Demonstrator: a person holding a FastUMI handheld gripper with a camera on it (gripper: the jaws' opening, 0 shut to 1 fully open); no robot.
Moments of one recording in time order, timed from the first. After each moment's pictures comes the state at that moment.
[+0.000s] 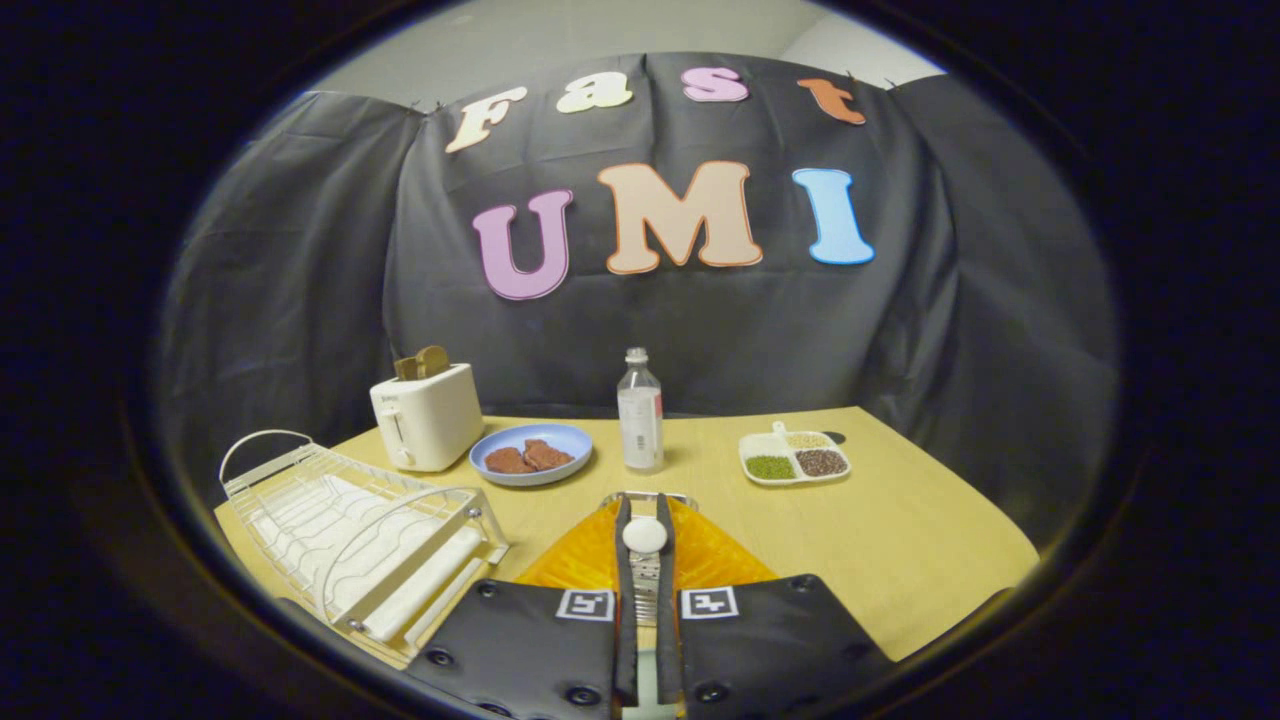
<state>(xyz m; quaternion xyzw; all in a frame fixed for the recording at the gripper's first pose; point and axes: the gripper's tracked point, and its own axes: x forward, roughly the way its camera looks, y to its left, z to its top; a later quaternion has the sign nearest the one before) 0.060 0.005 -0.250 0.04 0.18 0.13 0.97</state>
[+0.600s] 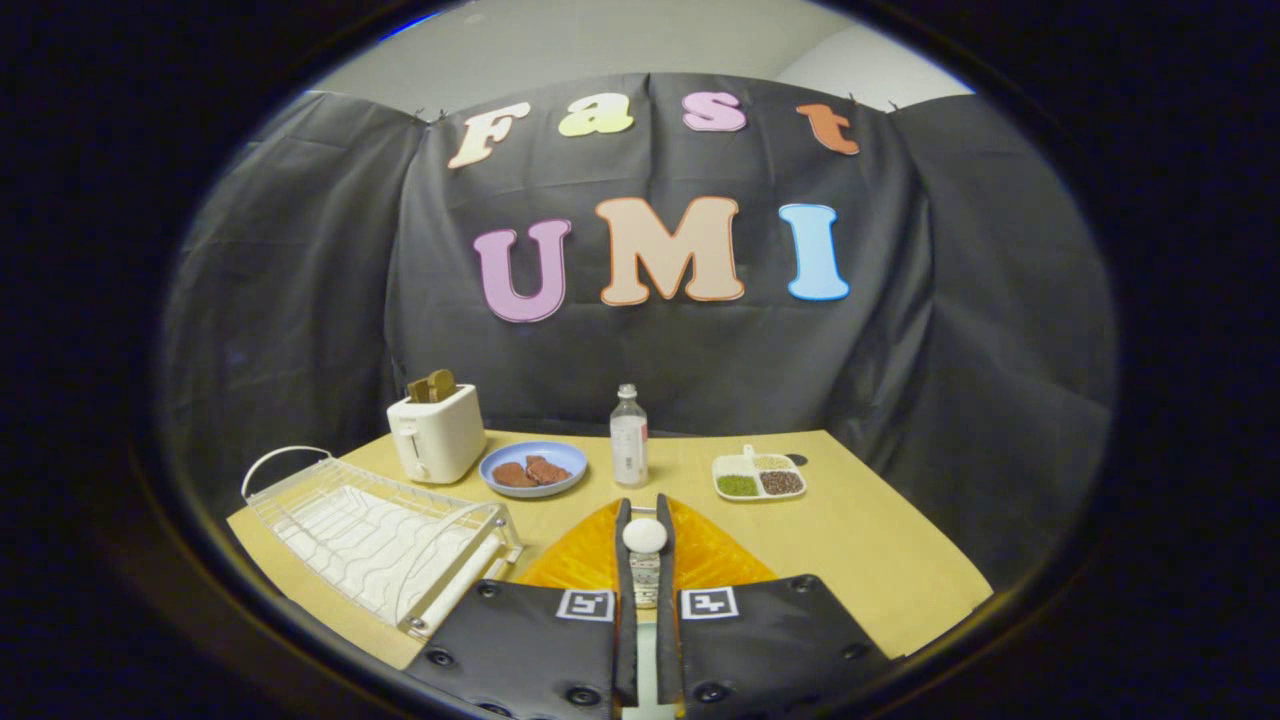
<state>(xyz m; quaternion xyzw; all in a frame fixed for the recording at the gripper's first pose) 0.009 -0.019 -0.174 0.02 0.17 0.11 0.98</state>
